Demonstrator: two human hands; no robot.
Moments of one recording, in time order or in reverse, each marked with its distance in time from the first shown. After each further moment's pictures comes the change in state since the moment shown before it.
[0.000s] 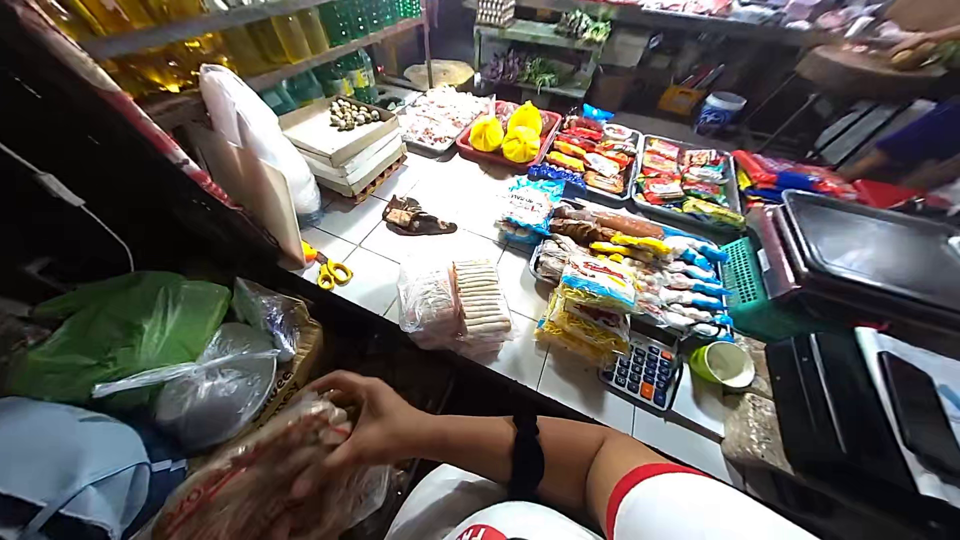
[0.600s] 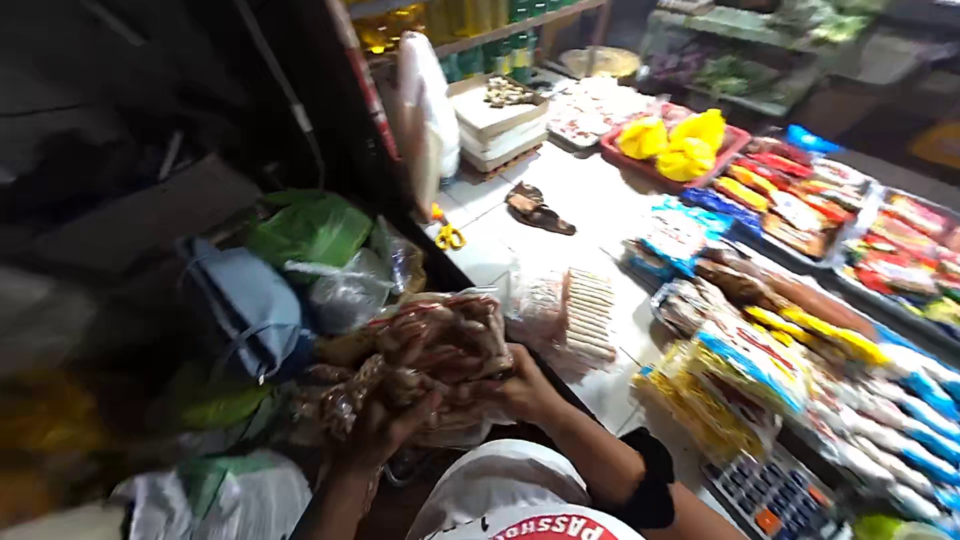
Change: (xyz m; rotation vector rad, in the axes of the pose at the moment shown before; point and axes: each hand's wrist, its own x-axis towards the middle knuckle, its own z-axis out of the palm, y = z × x) left_hand 0.040 -0.013 0.027 0.080 -0.091 -0.157; right_hand -0.014 0.016 -0.045 0.073 0.015 -0.006
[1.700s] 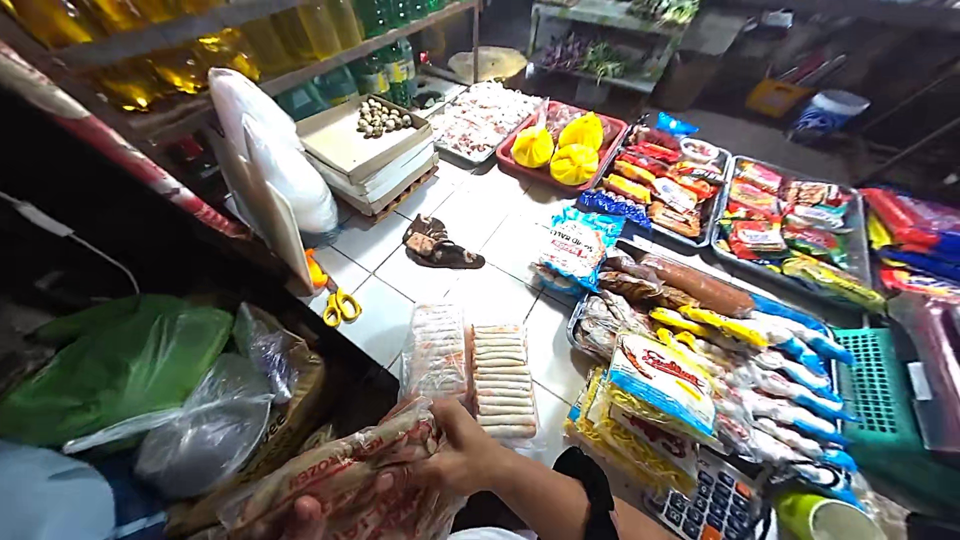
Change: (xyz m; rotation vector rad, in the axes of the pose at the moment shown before) left_hand 0.095 0.040 0.107 -0.083 0.051 -0.031; right_hand 0.040 -0.035 -0.117 -0.027 0.045 -0.160
